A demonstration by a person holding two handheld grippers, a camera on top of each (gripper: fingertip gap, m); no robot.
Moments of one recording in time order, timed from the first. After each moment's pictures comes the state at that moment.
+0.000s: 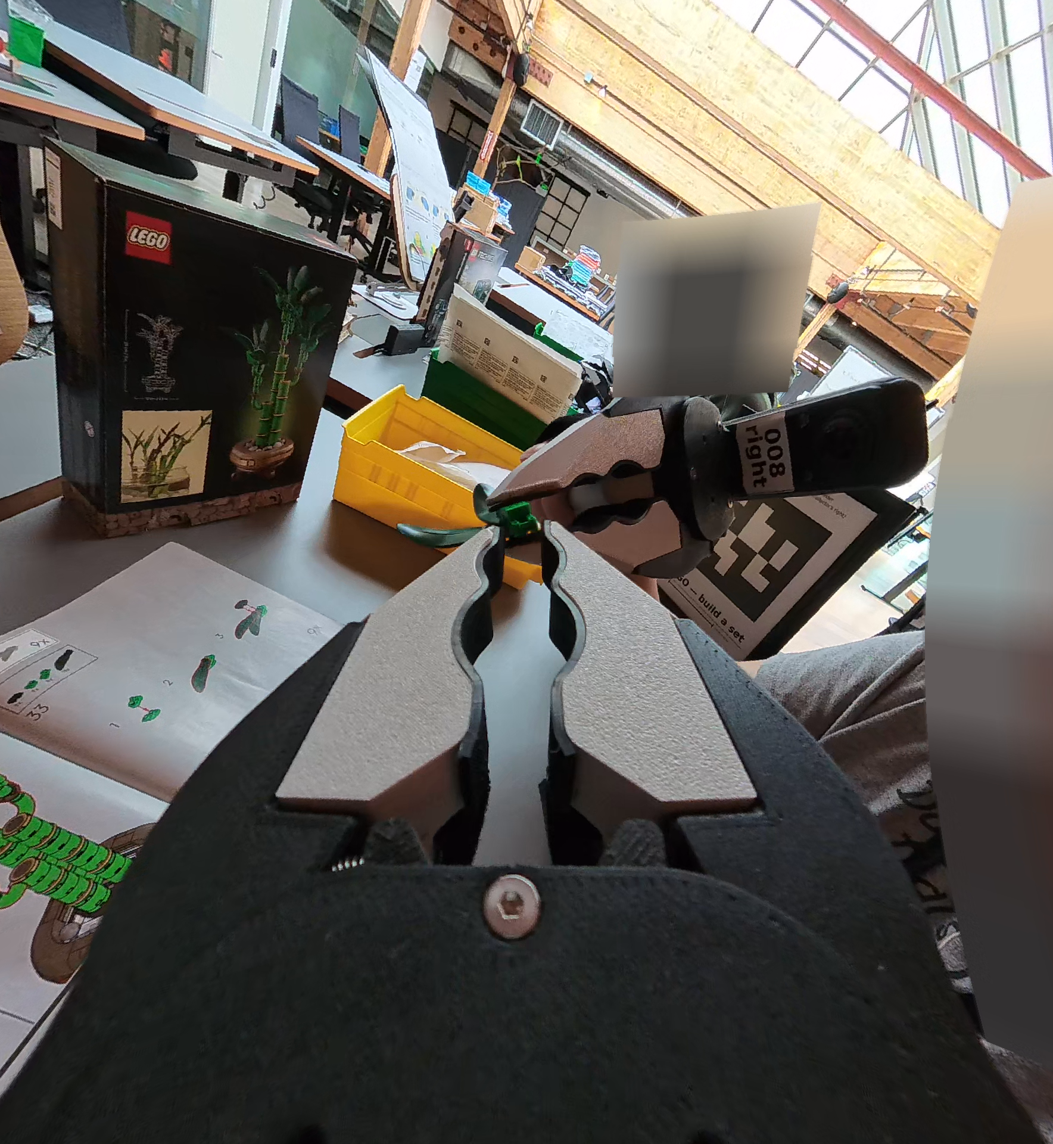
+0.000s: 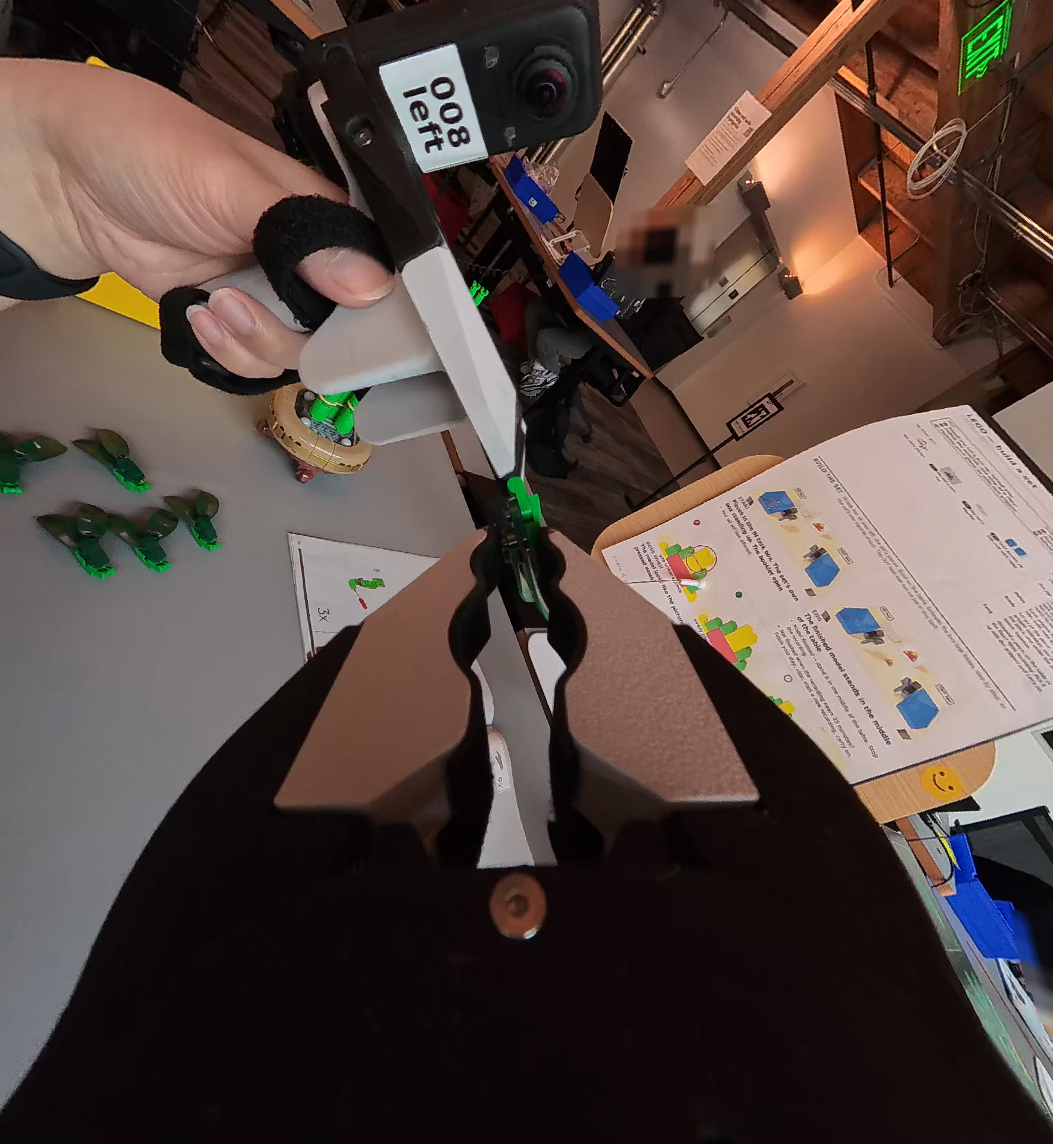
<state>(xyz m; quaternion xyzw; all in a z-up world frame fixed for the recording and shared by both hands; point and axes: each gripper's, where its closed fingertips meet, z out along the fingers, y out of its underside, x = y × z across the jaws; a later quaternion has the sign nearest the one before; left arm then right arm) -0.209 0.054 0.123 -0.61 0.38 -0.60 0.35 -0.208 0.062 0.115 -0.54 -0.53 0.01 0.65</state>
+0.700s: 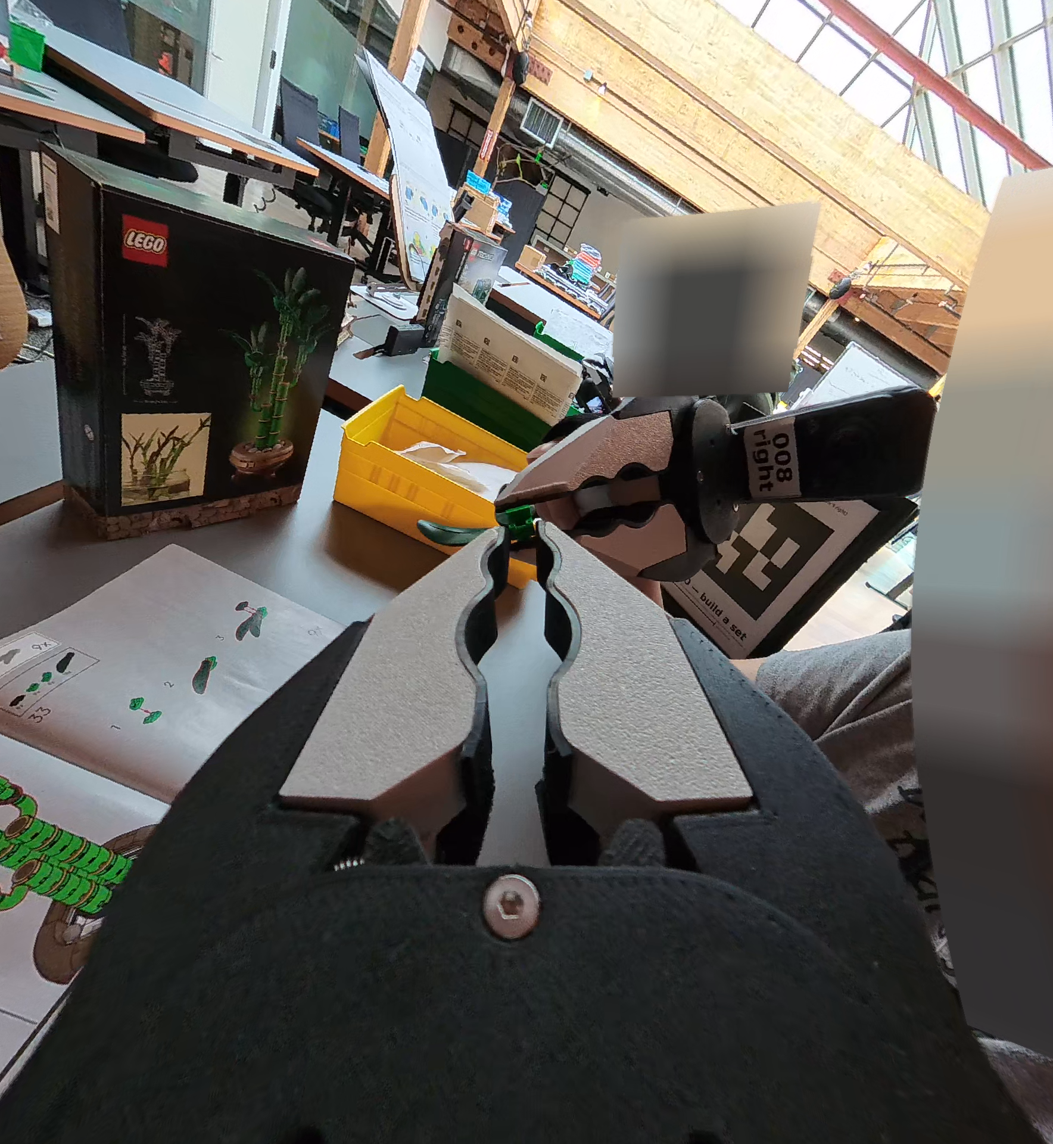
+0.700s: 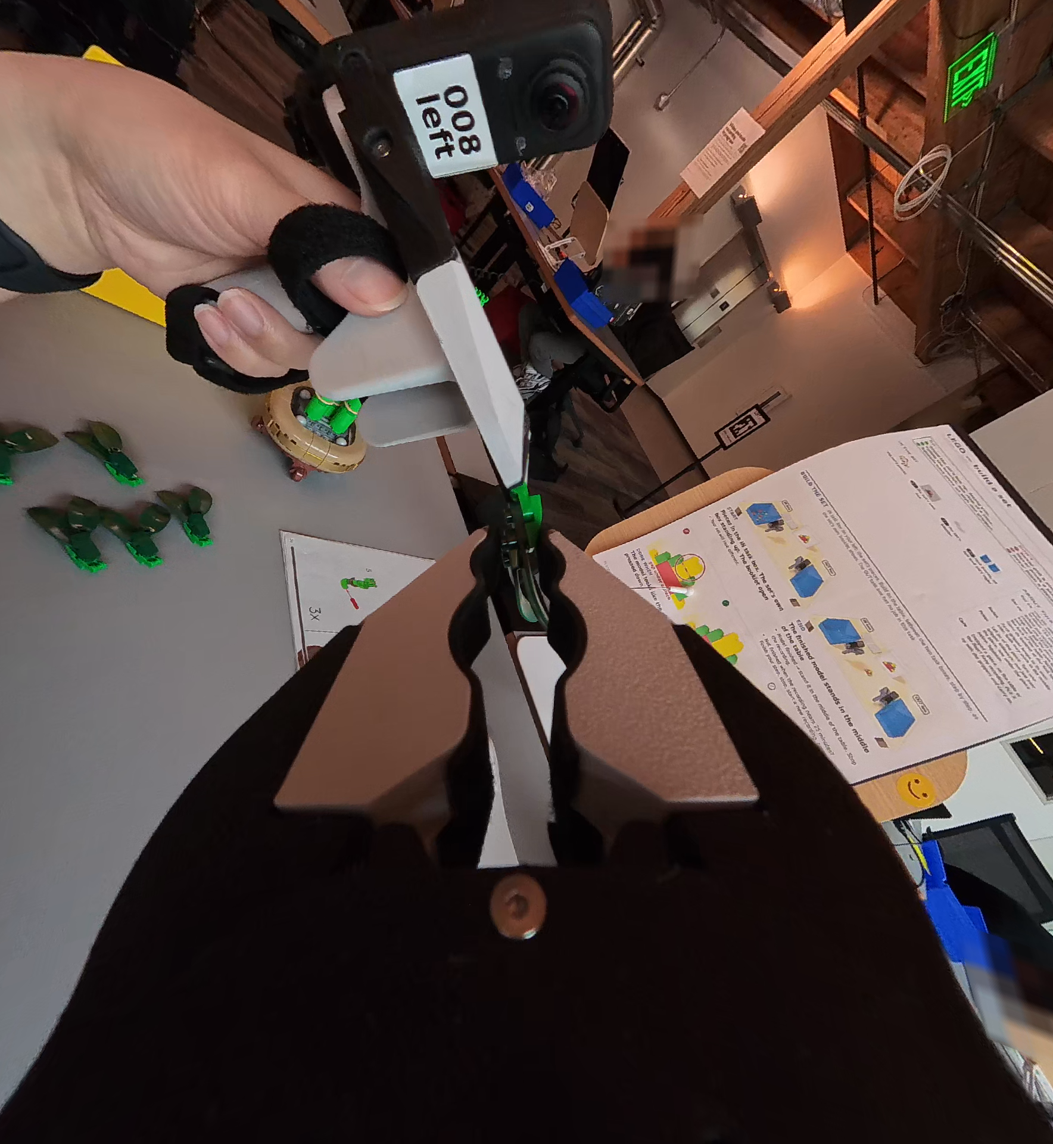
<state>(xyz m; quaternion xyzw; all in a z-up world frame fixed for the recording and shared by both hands) -0.209 0.052 0.124 -0.61 0.38 -0.60 0.35 -0.210 0.058 0.118 -0.53 -0.54 -0.01 0.66</state>
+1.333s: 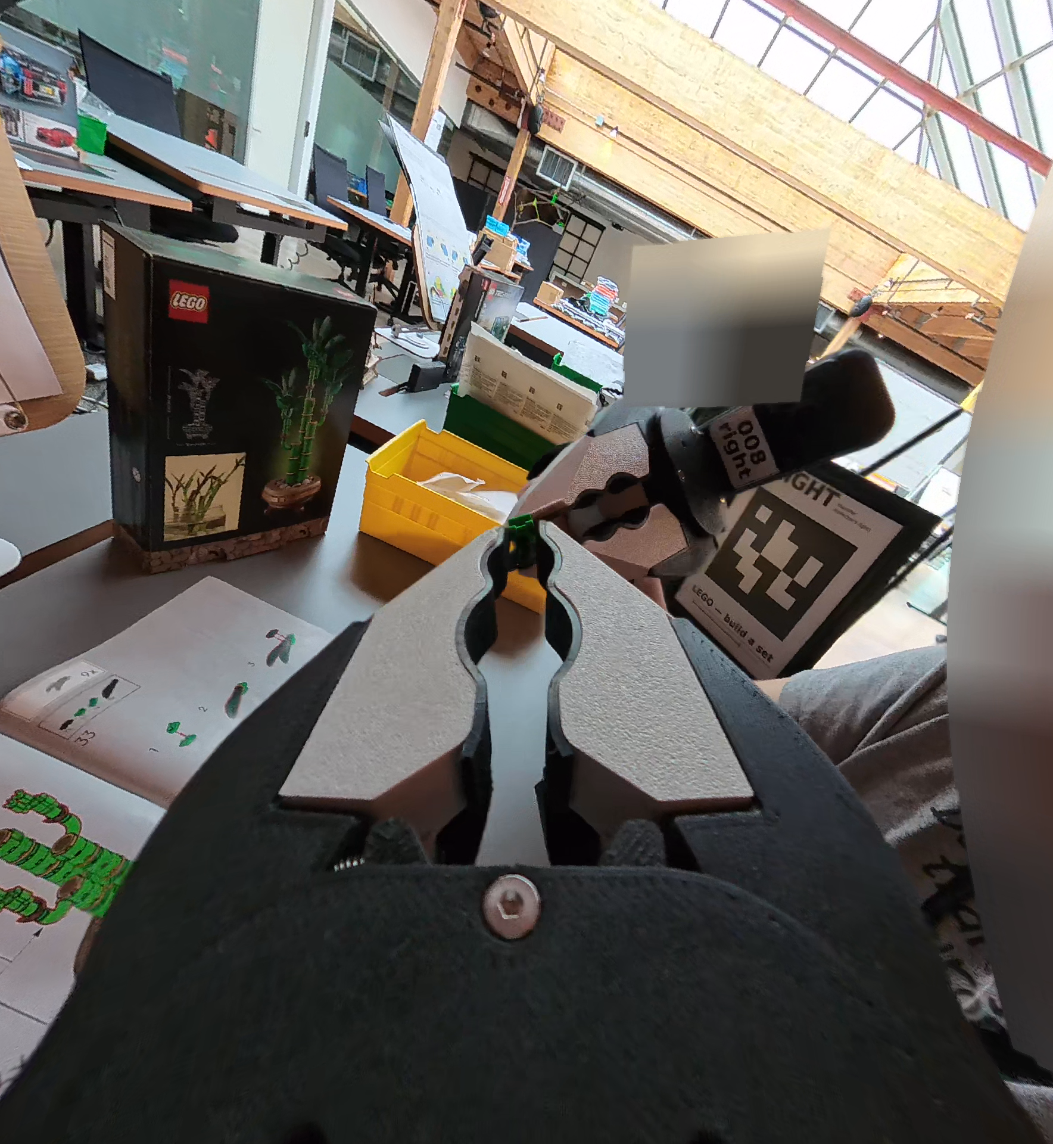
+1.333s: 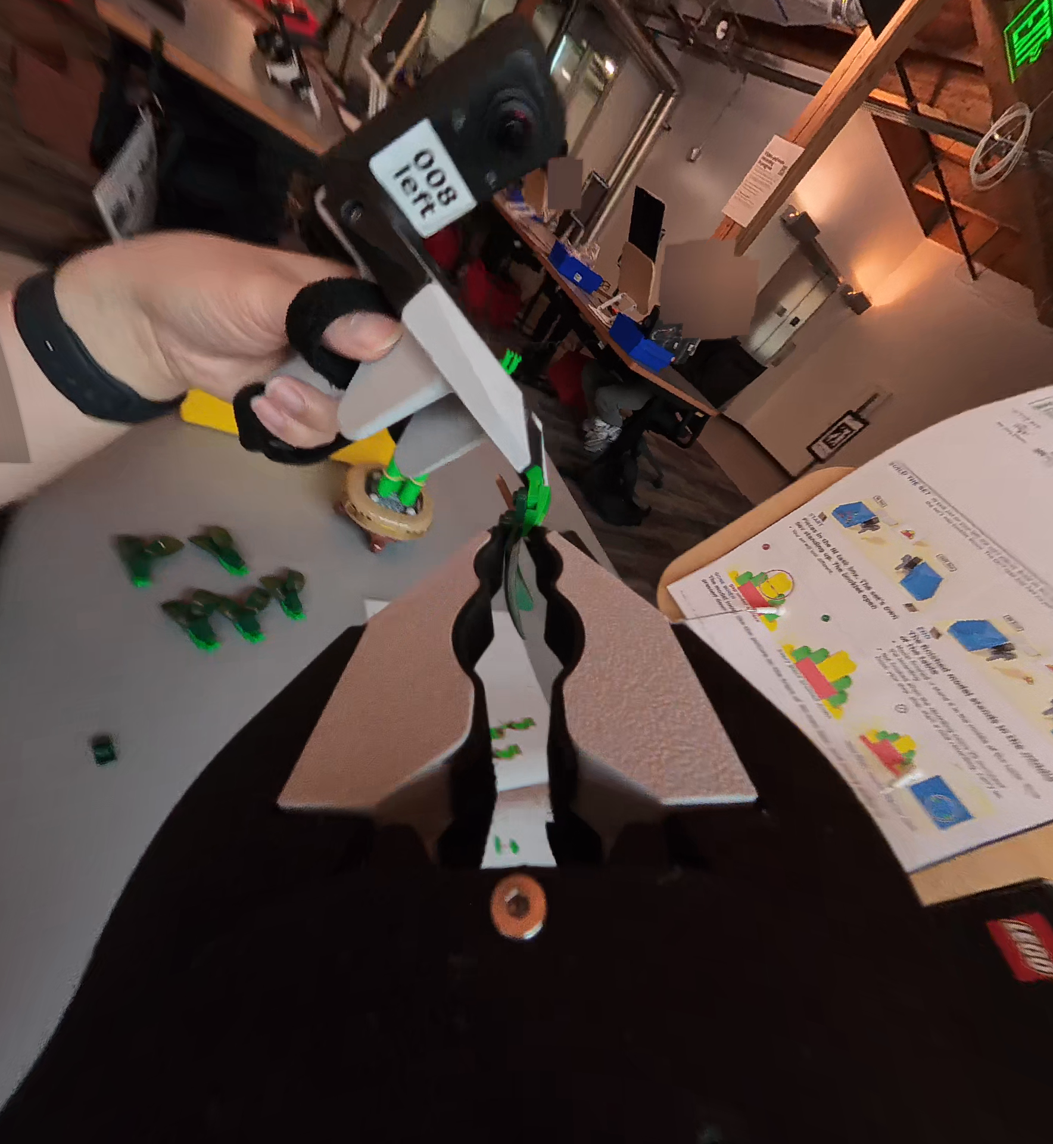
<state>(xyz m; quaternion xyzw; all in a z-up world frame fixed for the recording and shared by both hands) -0.214 0.058 0.134 -0.60 0.37 -0.59 0.40 -0.213 0.057 0.122 -0.55 -0.51 0.12 0.65</state>
